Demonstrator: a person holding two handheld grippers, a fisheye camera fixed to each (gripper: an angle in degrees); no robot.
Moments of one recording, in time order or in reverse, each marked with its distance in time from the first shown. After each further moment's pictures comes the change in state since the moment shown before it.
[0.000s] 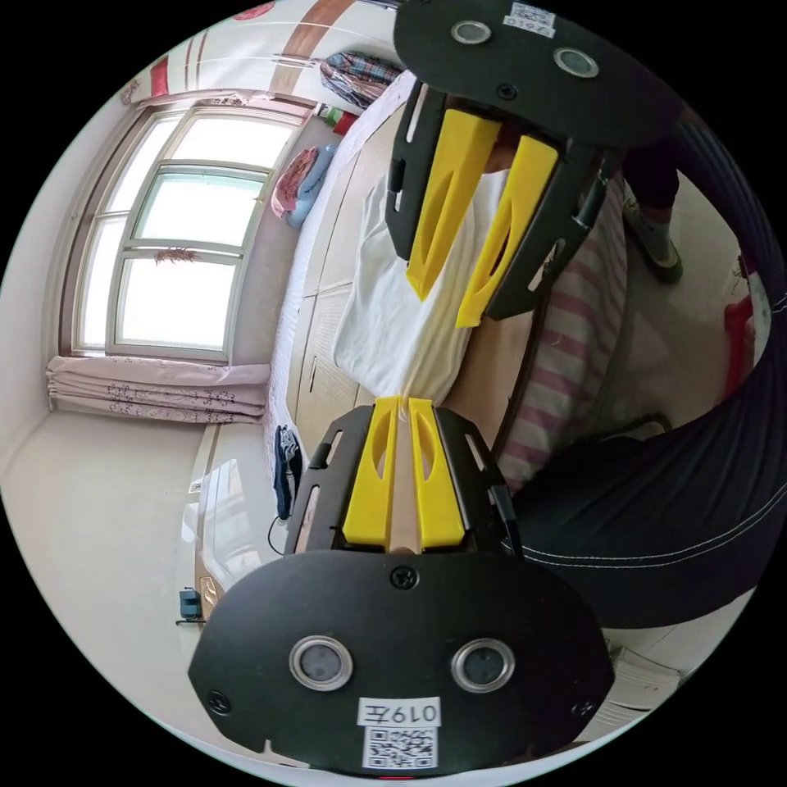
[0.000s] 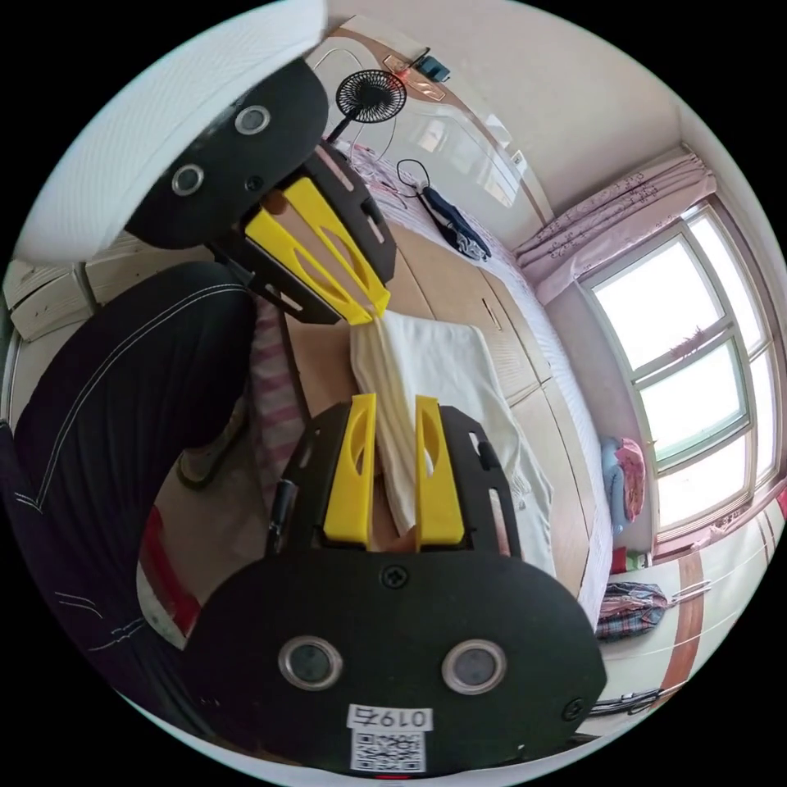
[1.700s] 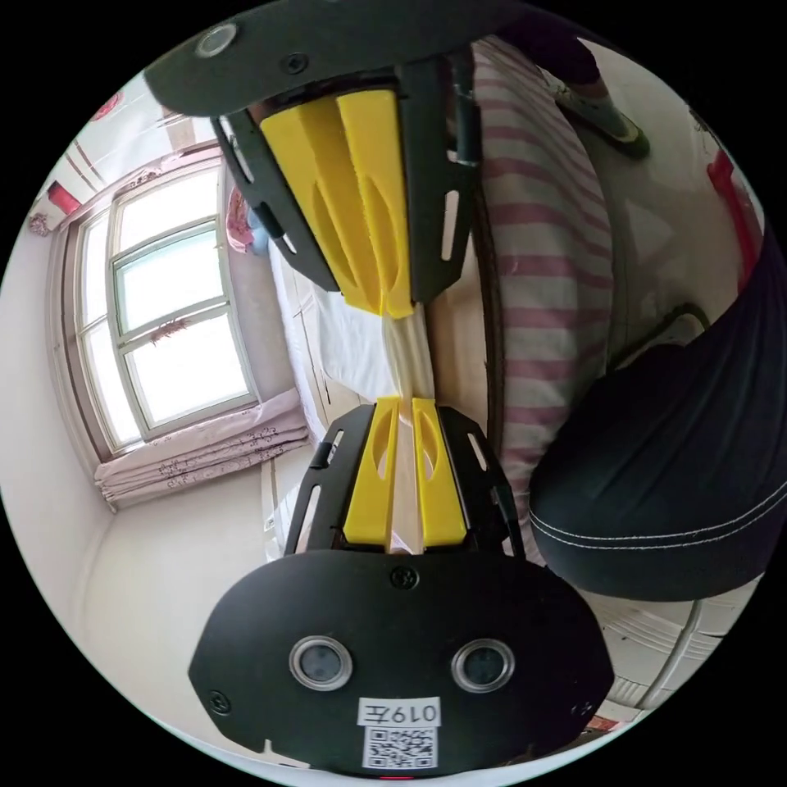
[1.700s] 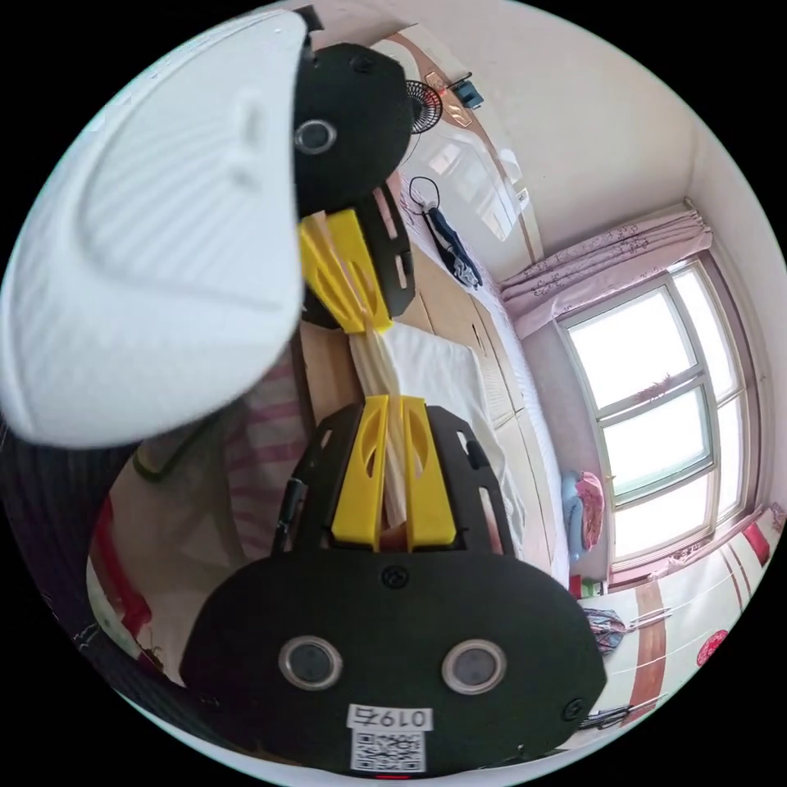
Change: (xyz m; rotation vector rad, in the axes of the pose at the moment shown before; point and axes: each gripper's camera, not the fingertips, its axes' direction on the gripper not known) left arm 0.074 -0.014 0.010 -0.099 -0.166 0.345; right arm 0.050 0.089 0.124 0.060 0.166 -0.132
